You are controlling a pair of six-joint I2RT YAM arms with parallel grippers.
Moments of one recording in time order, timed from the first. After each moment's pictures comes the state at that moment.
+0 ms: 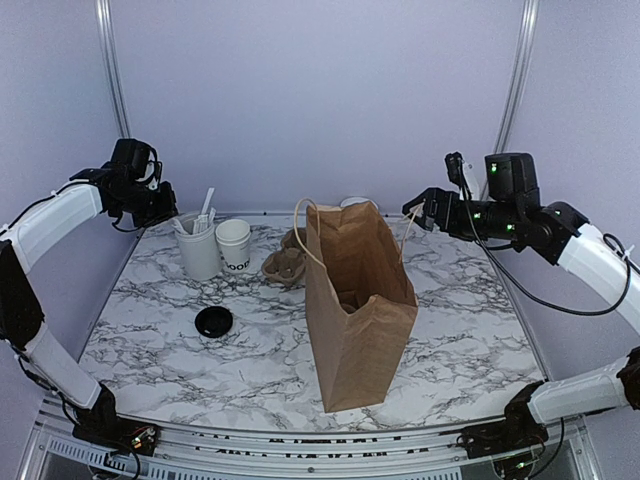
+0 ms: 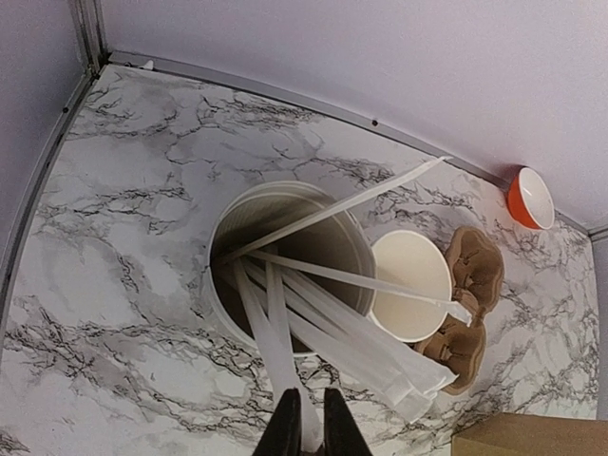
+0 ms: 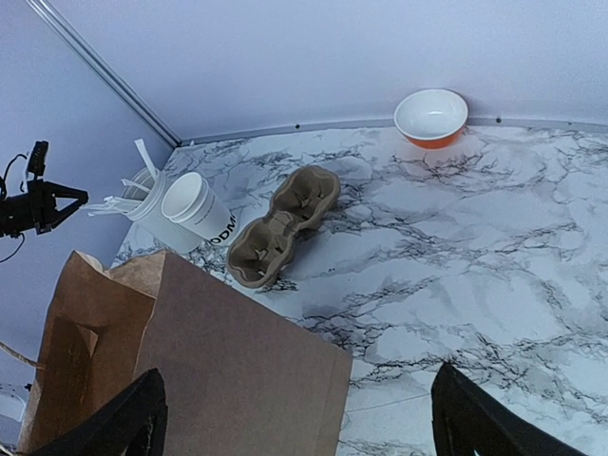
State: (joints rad) left arm -0.18 1.54 1.43 -0.66 0.04 -0.47; right arm 0.51 1.16 1.21 -0.50 -0.13 0.47
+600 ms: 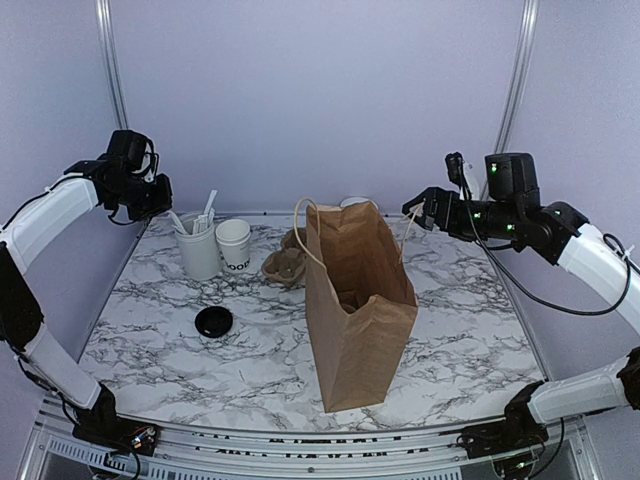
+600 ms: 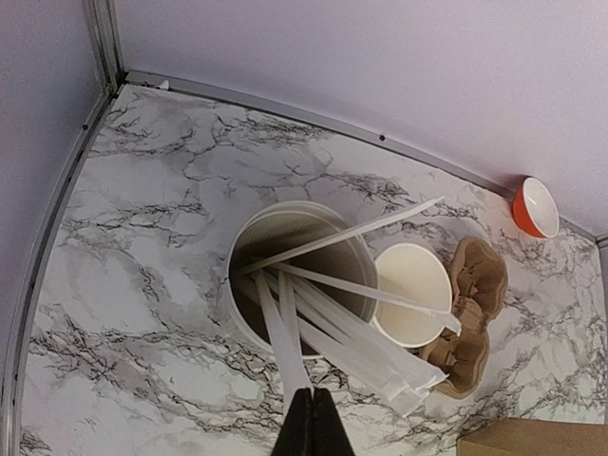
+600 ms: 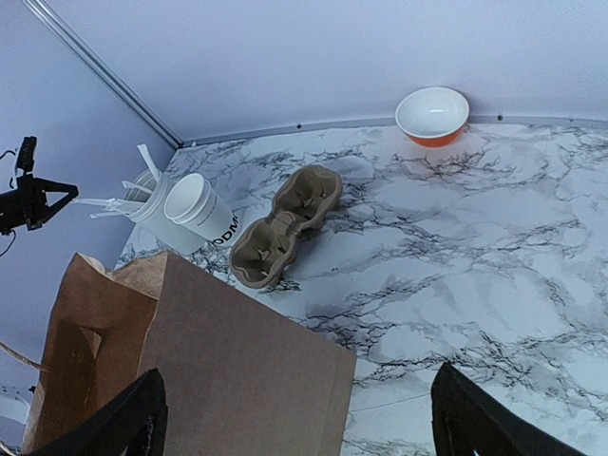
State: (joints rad) left arm -0.18 1.54 1.49 -0.71 -0.01 -0.44; right arm 0.51 1.16 1.21 -0.50 -0.13 0.47
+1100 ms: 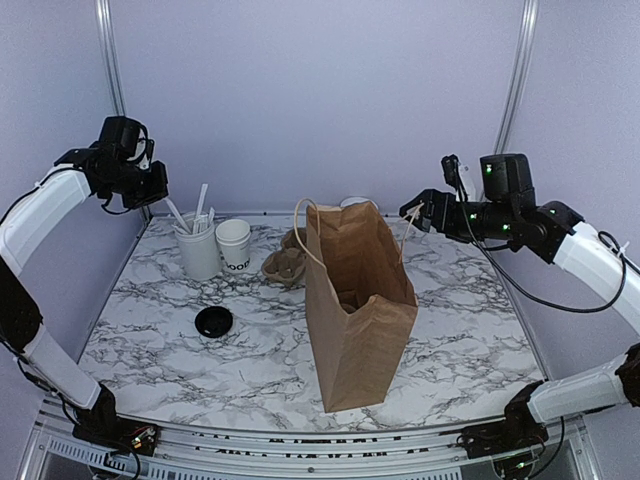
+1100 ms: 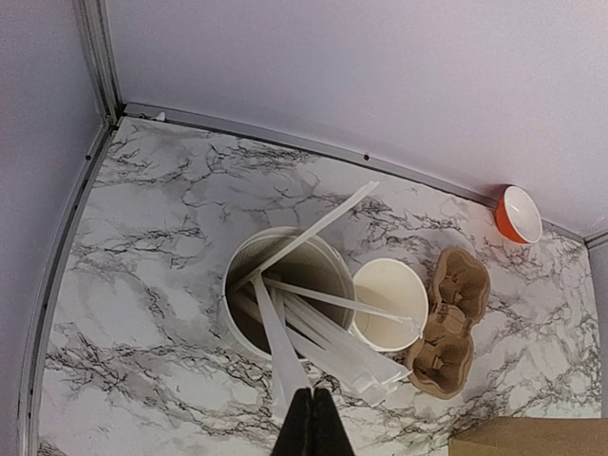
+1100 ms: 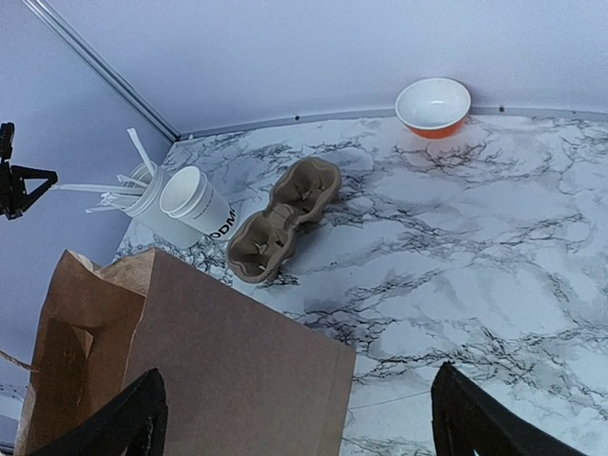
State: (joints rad) left arm -0.18 1.53 1.59 -0.78 -0.01 -0.40; right arm 0.51 1.18 1.21 -0.50 -0.14 0.47
